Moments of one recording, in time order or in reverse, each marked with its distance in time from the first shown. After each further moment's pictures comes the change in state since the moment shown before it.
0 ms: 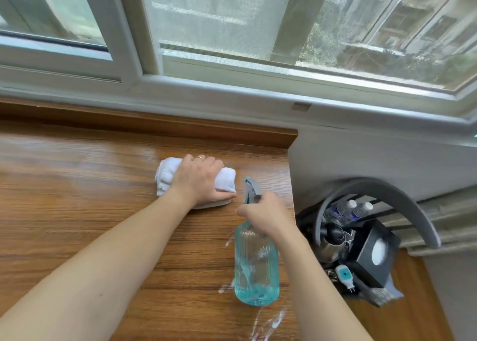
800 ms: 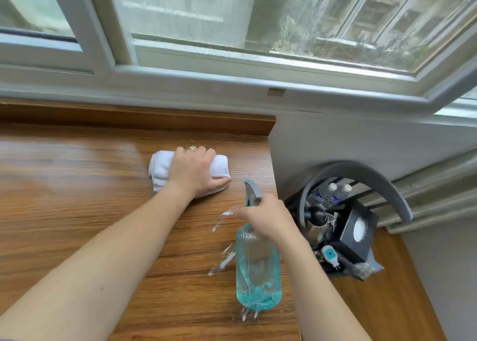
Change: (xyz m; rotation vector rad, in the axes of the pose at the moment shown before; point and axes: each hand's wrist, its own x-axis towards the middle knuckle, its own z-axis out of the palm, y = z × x) left_hand 0.005 0.035 -0.013 0.032 -0.069 -0.070; right_hand -0.037 0.037 -0.007 -0.003 0.055 0.046
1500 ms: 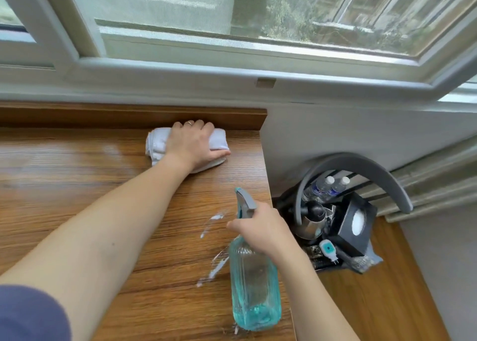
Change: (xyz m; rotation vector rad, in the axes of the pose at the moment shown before) left_hand 0.074 0.000 0.017 0.049 -0.034 0.026; right_hand 0.004 0.017 -0.004 0.007 -0.064 -0.022
